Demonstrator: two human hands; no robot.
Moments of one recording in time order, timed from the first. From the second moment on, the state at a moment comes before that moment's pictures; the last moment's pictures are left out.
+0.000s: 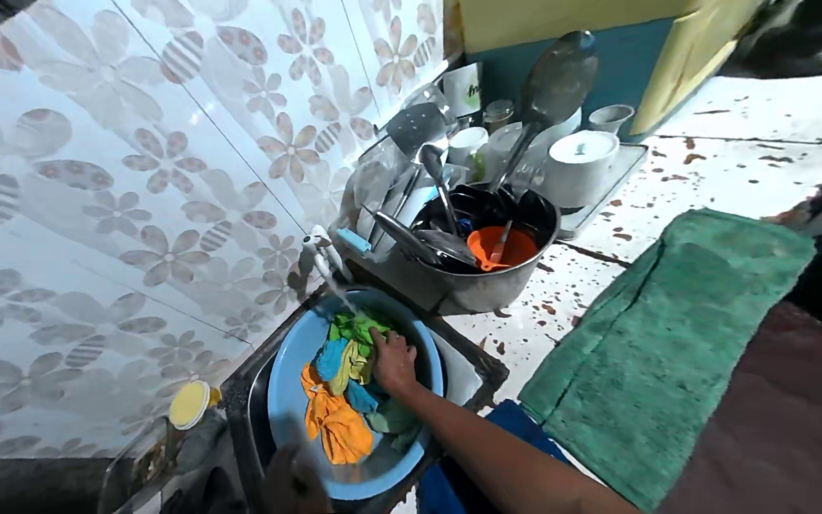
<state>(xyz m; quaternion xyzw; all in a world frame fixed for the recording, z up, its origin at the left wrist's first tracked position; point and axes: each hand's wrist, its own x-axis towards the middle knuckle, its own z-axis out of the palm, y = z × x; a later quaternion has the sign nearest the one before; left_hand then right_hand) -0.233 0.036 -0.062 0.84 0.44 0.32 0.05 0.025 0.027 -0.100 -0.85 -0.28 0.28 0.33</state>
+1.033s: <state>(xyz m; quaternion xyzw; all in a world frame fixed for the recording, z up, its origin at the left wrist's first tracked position) -0.080 0.101 -0.018 0.74 0.36 0.20 0.53 0.079 0.032 0.047 -0.58 -0.58 0.33 0.47</state>
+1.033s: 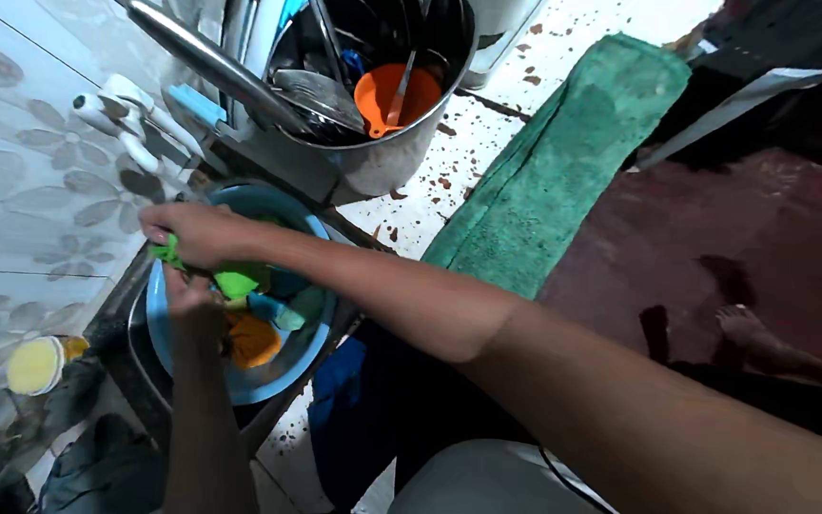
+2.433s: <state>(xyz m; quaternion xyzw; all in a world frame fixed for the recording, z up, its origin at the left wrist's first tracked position) 0.031 0.153 -0.022 0.72 0.54 0.21 0.38 0.116 0.062 -0.020 -0.63 -0.25 0.54 0.50</state>
